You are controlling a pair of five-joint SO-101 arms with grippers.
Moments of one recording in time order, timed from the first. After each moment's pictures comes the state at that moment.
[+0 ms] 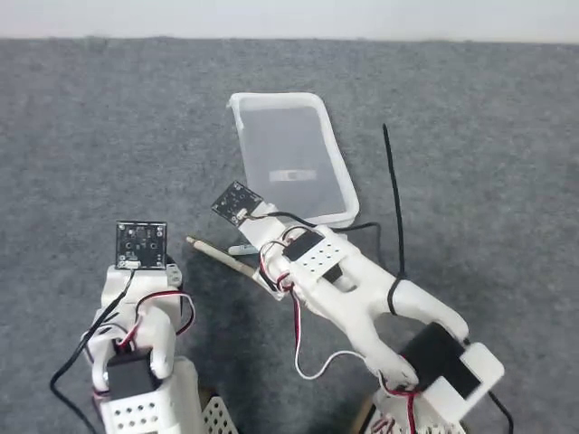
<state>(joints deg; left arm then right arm) -18.4 -103.2 88.8 67.2 -8.5 -44.5 -0.6 37.7 42.6 9.7</state>
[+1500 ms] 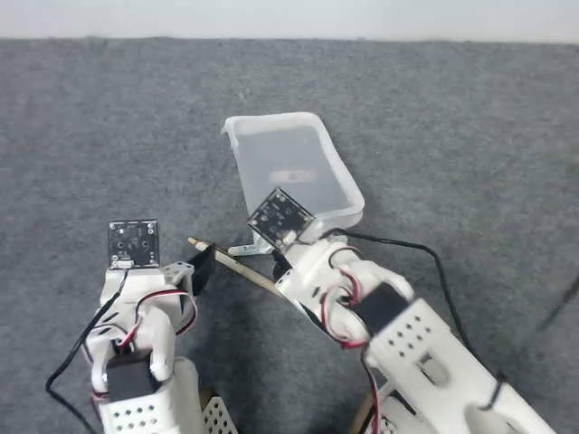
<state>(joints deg) -16.2 -103.2 86.5 67.3 -2.3 -43.5 -51.0 59.3 47.6 10.5</state>
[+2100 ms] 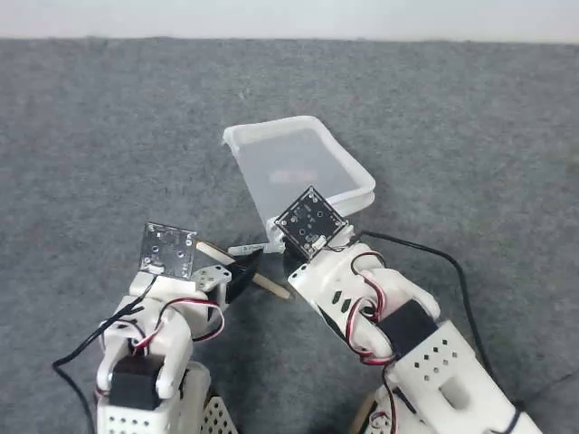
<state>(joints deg) 1.5 -103.2 81.6 68.3 1.0 -40.2 -60.7 61.7 47.6 10.0</state>
